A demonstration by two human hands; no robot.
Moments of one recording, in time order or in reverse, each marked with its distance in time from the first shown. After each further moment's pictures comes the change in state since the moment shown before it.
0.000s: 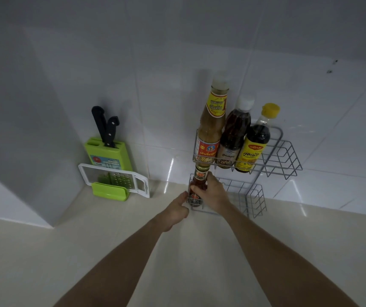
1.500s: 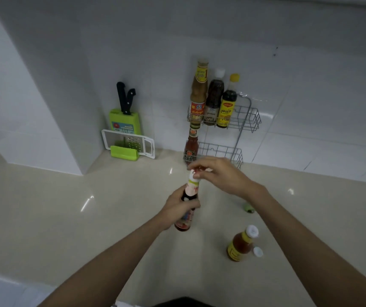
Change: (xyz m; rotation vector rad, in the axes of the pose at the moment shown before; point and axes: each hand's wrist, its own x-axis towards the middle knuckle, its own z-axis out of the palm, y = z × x) left_hand -0.215 -0.070 0.091 -0.097 0.090 0.321; right_hand -0.245 -0.058 -0.093 -0.175 -0.247 -0.562
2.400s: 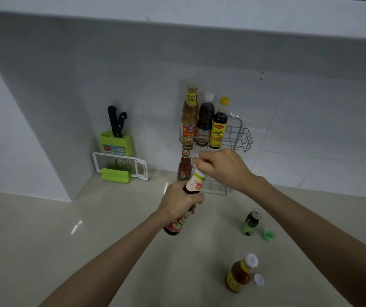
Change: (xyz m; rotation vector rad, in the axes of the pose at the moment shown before) left_hand 0.038 0.086 -0.004 0.149 0.091 0.167; right_hand 0.041 -0.001 -0.059 -0.432 0.285 -0.072
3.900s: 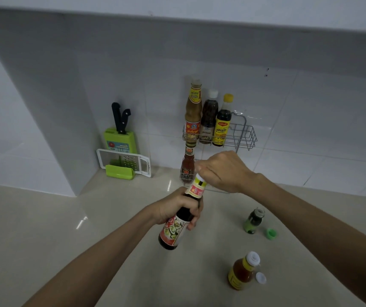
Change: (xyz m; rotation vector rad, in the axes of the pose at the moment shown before) left_hand -0.018 0.010 -0.022 -0.263 -0.590 -0.094; right_hand -0.005 -0.003 -0.002 -0.213 -0.112 -0.317
